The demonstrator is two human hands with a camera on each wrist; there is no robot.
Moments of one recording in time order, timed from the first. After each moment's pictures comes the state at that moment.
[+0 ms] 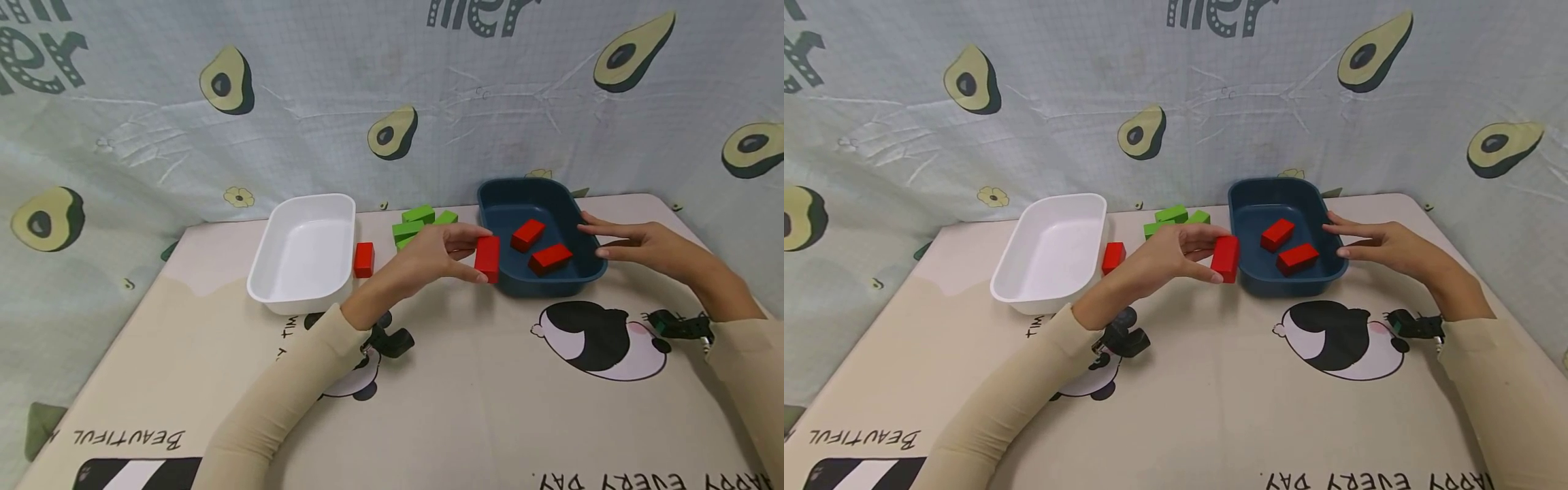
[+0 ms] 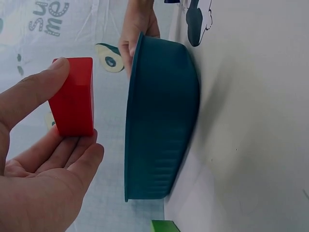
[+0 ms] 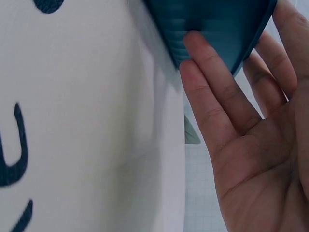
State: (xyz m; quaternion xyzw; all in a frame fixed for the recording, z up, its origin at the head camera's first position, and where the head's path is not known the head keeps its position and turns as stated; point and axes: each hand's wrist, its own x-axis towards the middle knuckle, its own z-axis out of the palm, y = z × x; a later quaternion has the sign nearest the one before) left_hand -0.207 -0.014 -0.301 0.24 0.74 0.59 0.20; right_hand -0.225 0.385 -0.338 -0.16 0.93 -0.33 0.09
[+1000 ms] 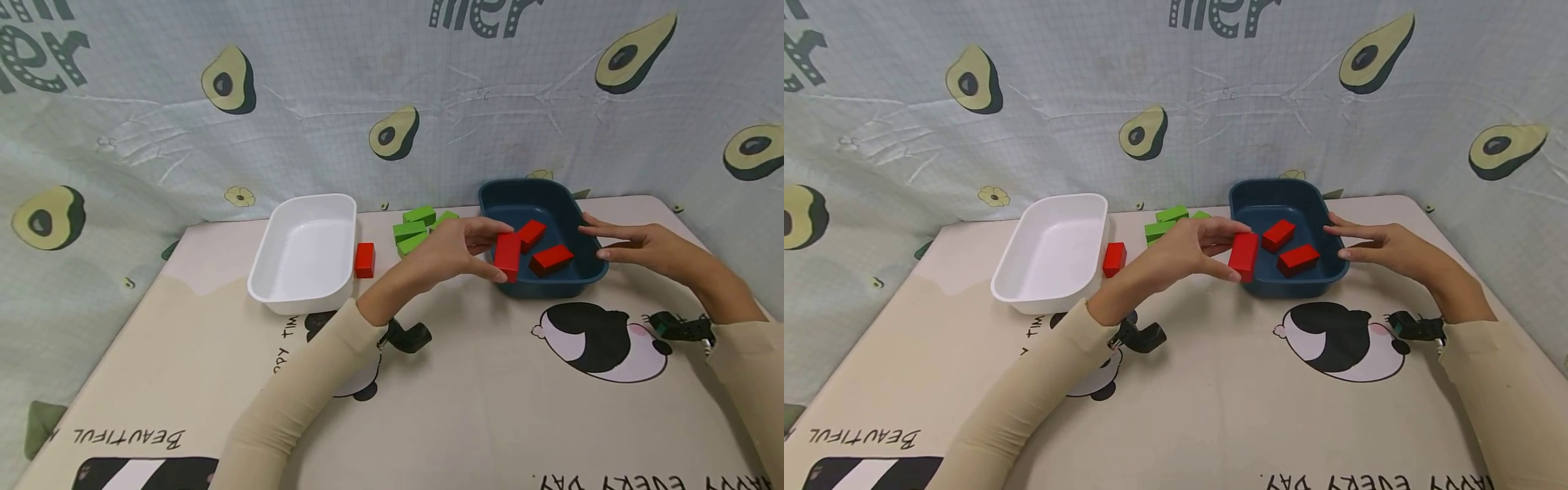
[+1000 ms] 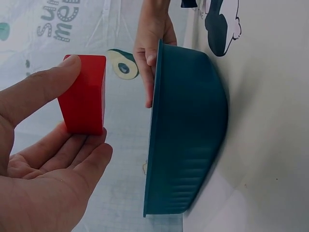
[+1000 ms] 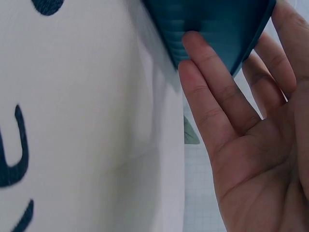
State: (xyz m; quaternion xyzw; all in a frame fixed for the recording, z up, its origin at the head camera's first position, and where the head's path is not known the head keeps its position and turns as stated) left_hand -0.208 0.007 -0.289 0.28 0.75 0.57 0.18; right_hand -0.225 0.383 -0.337 -0.16 0.93 -0.33 0.08
